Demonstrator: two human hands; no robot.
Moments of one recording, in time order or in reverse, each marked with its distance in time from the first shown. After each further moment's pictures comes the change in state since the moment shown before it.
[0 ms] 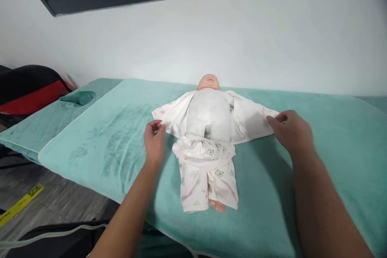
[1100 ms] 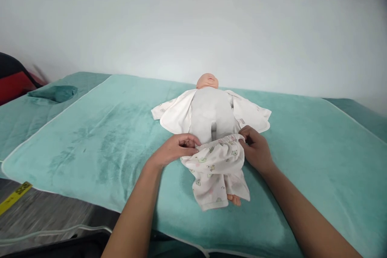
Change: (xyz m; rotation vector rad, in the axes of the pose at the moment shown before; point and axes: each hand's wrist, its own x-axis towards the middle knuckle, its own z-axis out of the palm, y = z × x) left_hand -0.012 0.022 -0.007 0.005 -1.193 -0.157; right_hand -0.086 -0.049 0.052 0.362 -0.195 -0.282
